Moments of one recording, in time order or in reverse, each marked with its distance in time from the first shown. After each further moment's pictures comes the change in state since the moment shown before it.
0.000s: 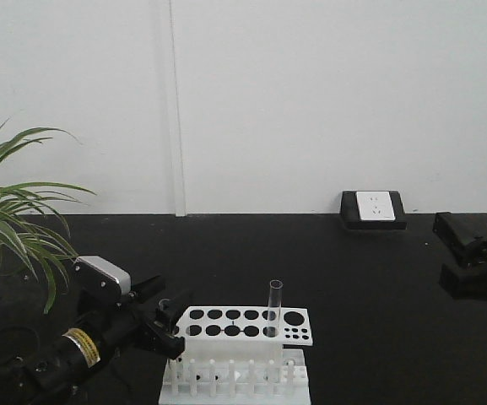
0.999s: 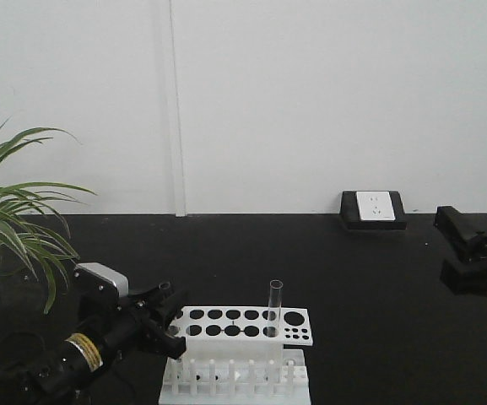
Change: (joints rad) left arm 0.000 0.012 -0.002 -0.002 -0.050 -0.074; right arm 0.000 0.000 0.000 0.000 -0.025 0.000
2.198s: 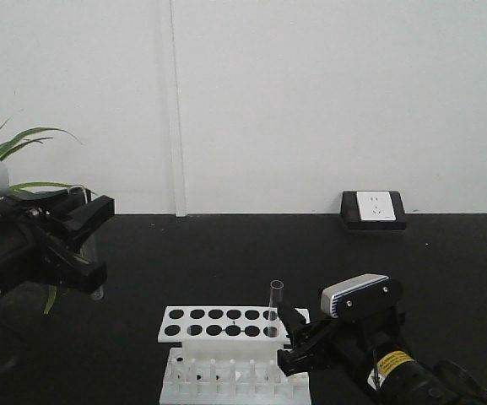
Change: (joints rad) left arm 0.000 -0.733 0.079 0.242 0.594 -0.231; right arm 0.218 0.722 -0.001 -0.143 -0.604 0.128
